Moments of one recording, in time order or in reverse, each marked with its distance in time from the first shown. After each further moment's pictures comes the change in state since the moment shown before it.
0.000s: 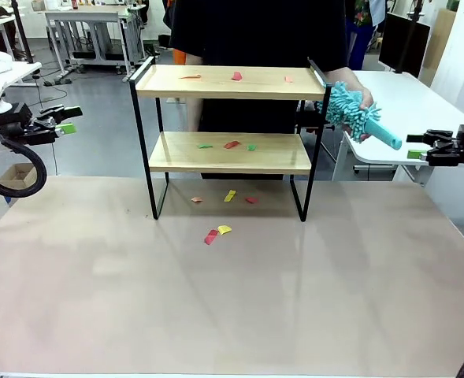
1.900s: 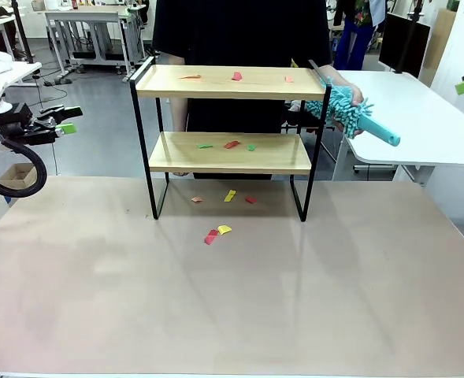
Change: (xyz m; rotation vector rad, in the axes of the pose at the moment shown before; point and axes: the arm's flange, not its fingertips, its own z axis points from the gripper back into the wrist) left arm 0.000 0.000 0.000 0.000 0.000 -0.001; right arm 0.253 0.090 0.032 -0.328 0.560 -0.204
